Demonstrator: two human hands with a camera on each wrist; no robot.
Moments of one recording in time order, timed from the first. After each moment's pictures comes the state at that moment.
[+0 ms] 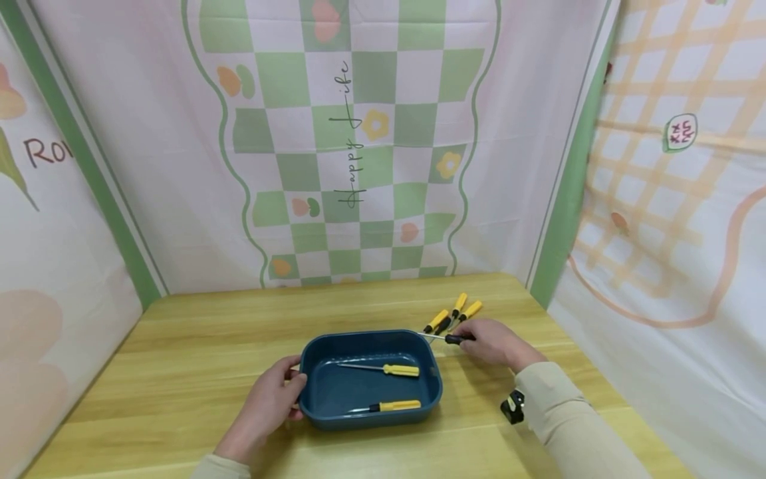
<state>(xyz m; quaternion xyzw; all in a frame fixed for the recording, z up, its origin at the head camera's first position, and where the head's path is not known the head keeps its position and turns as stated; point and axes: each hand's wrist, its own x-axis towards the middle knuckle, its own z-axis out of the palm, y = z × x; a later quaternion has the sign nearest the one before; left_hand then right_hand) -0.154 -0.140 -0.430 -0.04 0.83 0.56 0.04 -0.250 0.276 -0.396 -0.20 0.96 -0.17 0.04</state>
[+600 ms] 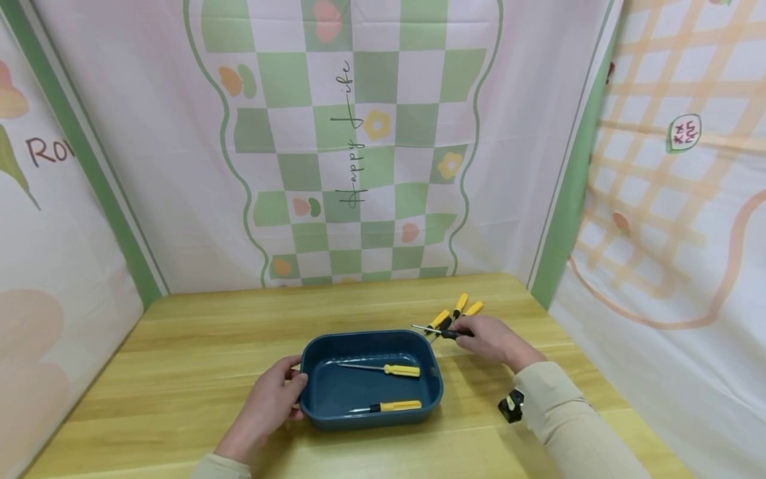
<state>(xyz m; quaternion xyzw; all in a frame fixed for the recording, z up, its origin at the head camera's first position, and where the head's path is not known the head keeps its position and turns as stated) -0.156 -0.140 -0.433 -0.04 0.82 0.56 0.04 -0.253 0.270 -0.391 -0.21 0.96 -0.17 0.02</state>
